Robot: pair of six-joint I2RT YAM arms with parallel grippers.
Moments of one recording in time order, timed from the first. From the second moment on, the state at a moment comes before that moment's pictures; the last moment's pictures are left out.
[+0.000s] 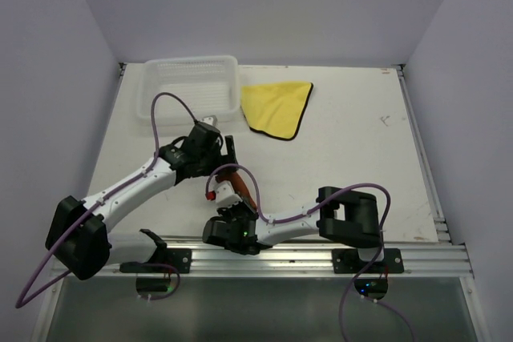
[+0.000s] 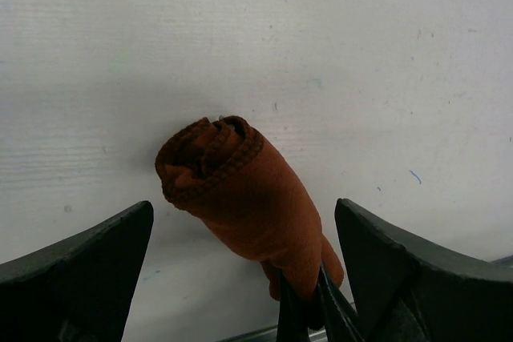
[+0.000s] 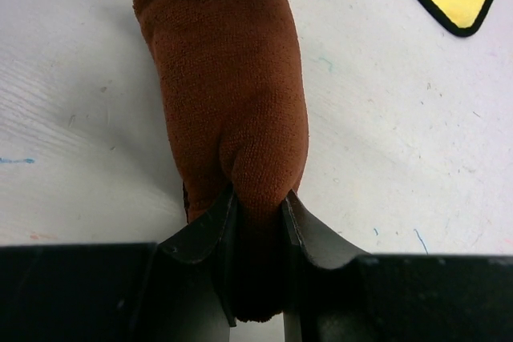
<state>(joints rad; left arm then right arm) -0.60 1.27 0.83 -0.50 -0.04 -0.69 1.49 1.94 1.12 -0.24 1.12 0.59</state>
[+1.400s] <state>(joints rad) -0.64 1.36 0.69 -0.31 0.02 -0.87 1.49 2.03 1.19 -0.19 1.16 0.51</state>
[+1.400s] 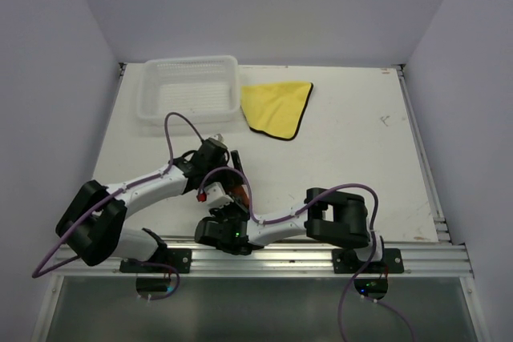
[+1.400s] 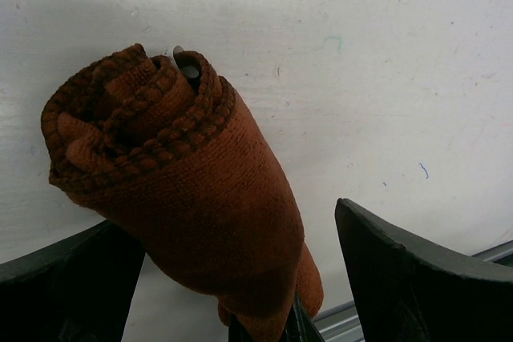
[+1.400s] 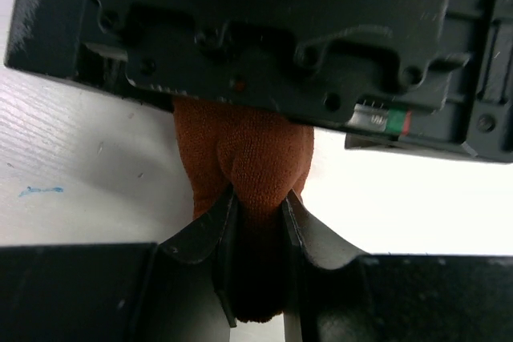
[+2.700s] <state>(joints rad) -0.75 1.61 0.89 -0.53 -0.19 -0.75 1.56 1.91 1.02 0.09 1.18 0.44</state>
